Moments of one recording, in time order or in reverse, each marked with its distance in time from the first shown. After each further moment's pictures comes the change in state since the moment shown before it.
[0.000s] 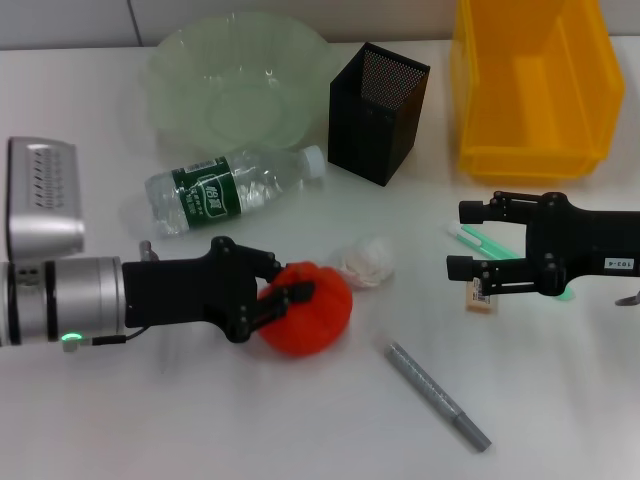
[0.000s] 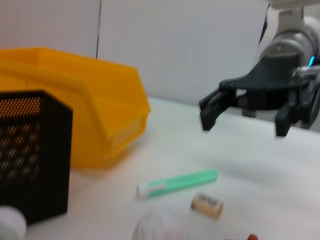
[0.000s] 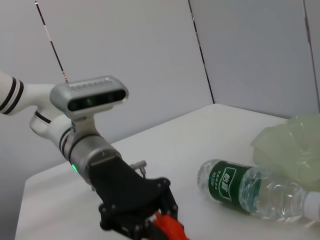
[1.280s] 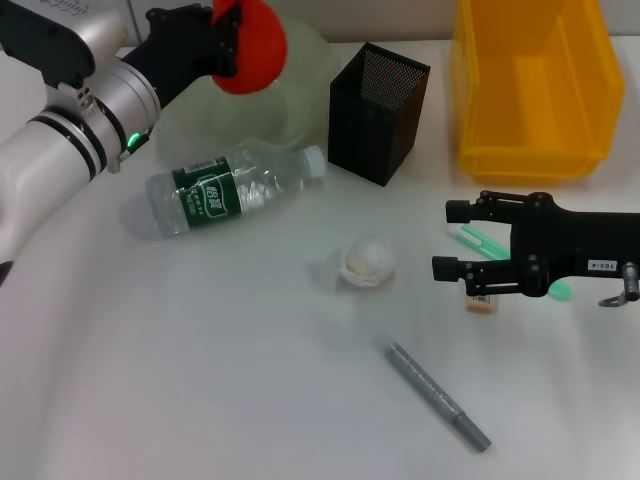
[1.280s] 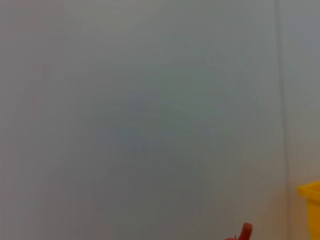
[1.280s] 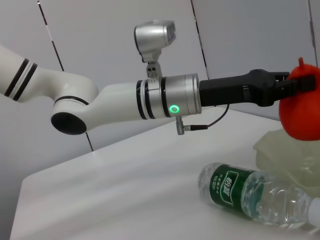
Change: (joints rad) left arm -0.149 -0.010 -0.031 -0.215 -0.868 -0.607 0.425; right arm 0.002 0.025 -0.004 -0.005 0.004 0.022 -0.028
